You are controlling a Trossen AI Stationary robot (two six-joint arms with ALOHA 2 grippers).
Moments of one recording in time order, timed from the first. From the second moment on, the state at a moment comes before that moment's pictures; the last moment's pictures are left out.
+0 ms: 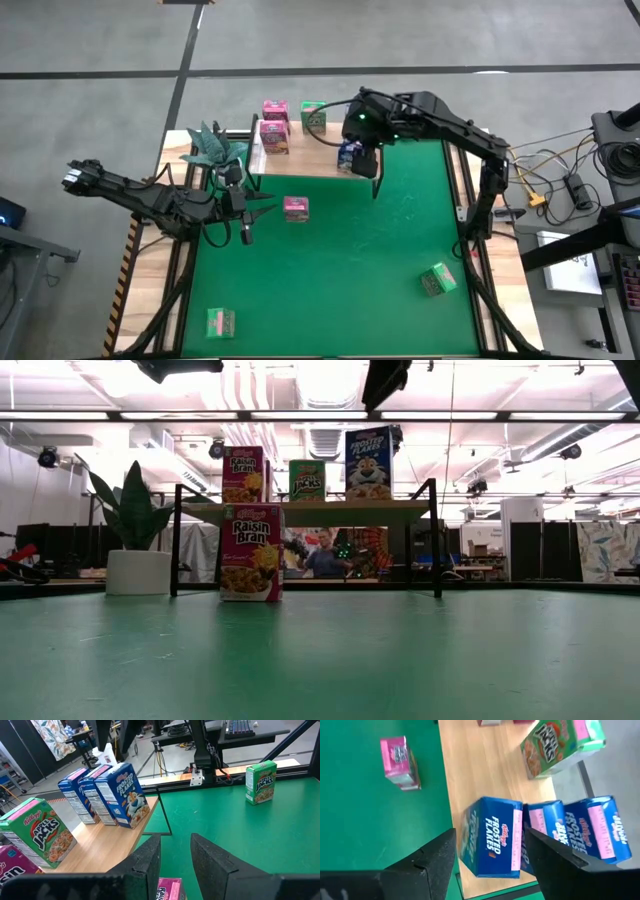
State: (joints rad) left arm -0.30 0.86 0.76 -0.16 -0.58 0.08; right arm -0.28 1.82 2.25 -1.41 0.10 -0.16
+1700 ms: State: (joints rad) left arm -0.30 0.86 0.76 -0.17 -0.58 0.09; right arm -0.18 1.82 2.10 -1.51 0.33 -0.11
